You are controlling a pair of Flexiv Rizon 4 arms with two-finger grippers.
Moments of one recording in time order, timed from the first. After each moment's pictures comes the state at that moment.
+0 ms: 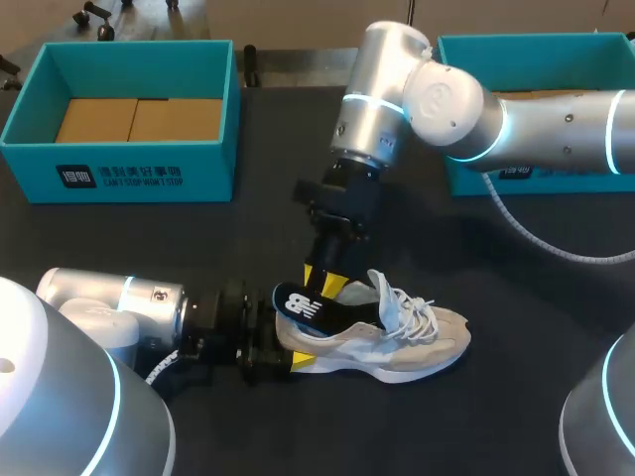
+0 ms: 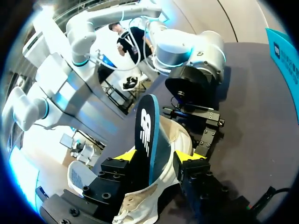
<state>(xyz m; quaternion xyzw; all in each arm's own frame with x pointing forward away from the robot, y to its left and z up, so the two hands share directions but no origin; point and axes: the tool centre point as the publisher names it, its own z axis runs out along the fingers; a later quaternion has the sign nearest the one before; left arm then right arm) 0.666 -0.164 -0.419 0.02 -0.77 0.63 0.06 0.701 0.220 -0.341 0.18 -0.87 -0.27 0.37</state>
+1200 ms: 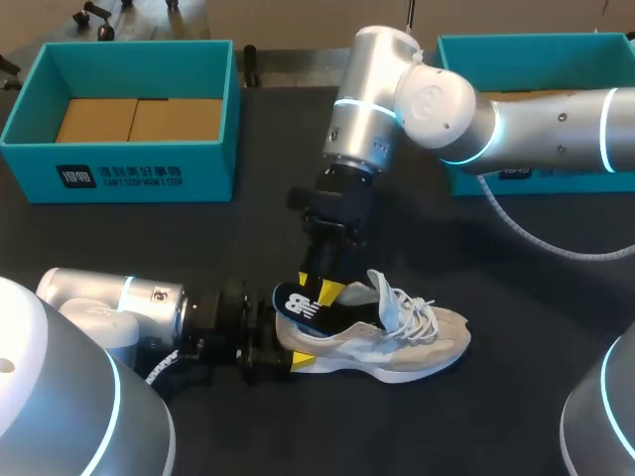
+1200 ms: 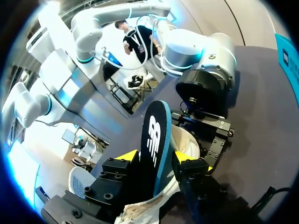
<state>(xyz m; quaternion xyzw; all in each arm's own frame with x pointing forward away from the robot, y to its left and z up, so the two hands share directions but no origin) 0.666 -0.163 -0.419 0.02 -0.77 0.63 0.06 0.686 0.228 -0.336 0.21 -0.86 -0.27 0.38</state>
